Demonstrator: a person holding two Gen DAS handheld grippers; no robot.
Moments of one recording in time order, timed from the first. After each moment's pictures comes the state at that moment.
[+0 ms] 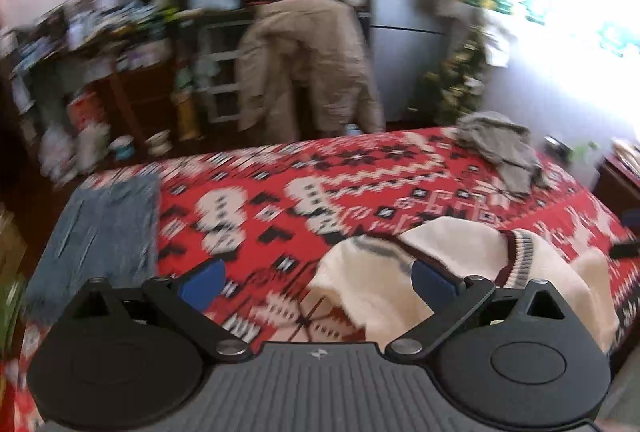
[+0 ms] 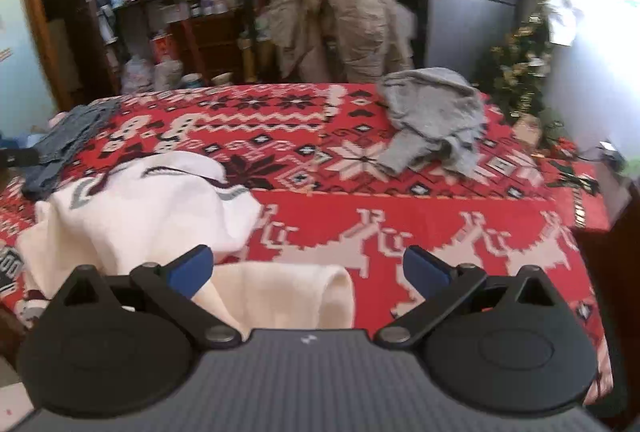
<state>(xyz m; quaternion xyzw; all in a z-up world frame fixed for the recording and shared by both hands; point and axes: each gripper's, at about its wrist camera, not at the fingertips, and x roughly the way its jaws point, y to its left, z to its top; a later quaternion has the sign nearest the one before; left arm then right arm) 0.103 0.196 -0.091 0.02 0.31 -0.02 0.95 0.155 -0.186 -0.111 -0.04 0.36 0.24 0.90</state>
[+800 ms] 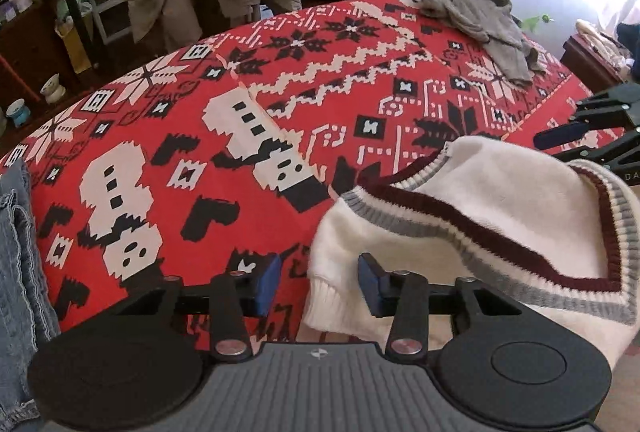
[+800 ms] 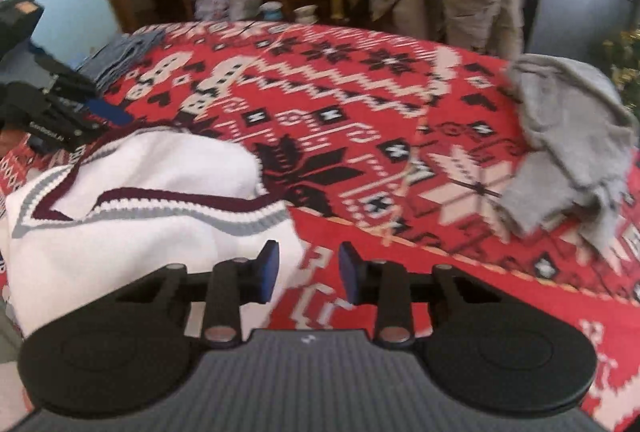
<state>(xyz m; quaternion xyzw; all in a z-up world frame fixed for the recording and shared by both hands) 0.237 0.209 -0.166 0.06 0.49 -0.16 0.85 0.277 -0.092 -0.170 -0.11 0.43 0.36 0.82</state>
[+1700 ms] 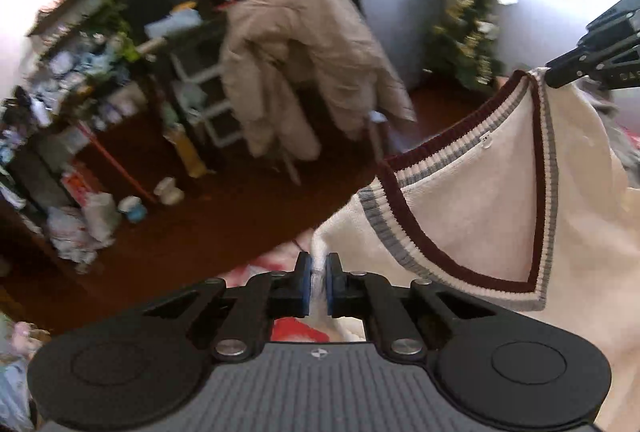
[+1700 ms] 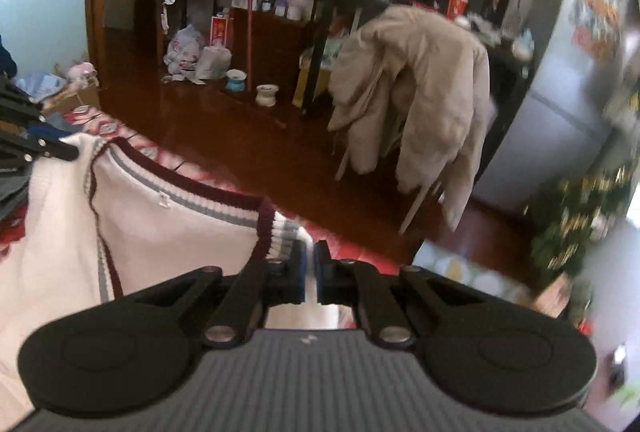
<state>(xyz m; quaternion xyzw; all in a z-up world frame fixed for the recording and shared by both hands) 0.333 0.235 -0.065 0.14 0.34 0.01 0.93 0.430 -0.013 -0.039 -0.22 0.29 0.31 0.88</state>
